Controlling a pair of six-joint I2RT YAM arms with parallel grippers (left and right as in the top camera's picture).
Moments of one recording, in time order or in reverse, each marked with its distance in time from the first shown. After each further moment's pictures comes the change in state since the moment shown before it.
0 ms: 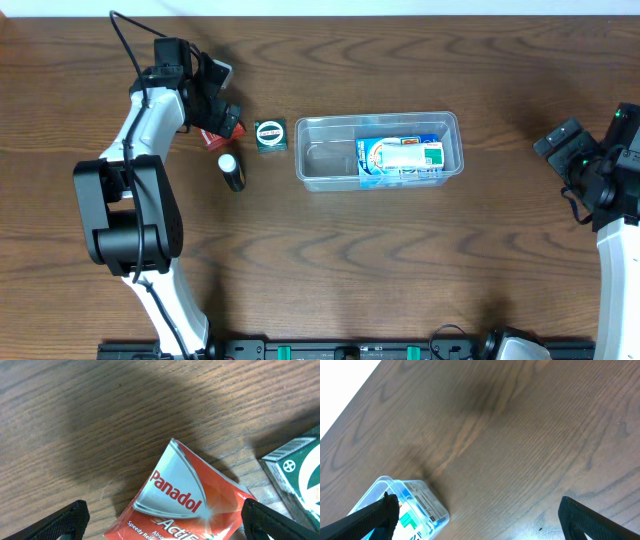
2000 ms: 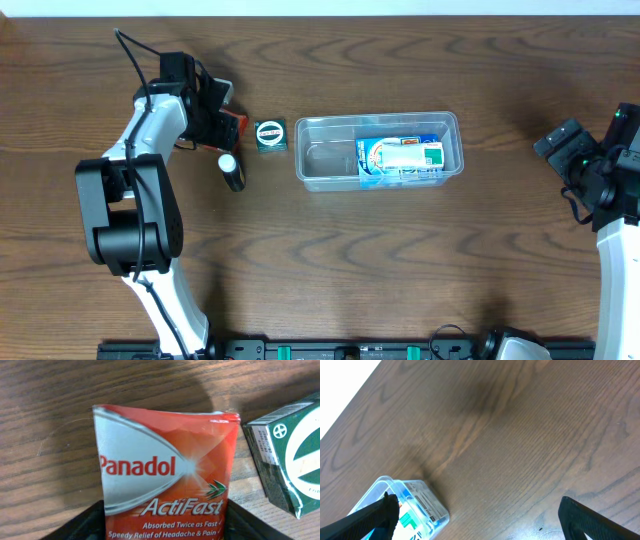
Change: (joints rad) left arm 0.000 0.001 -0.062 -0.076 0.045 -0.177; right arm 0.000 0.000 0.000 0.000 0.000 0.000
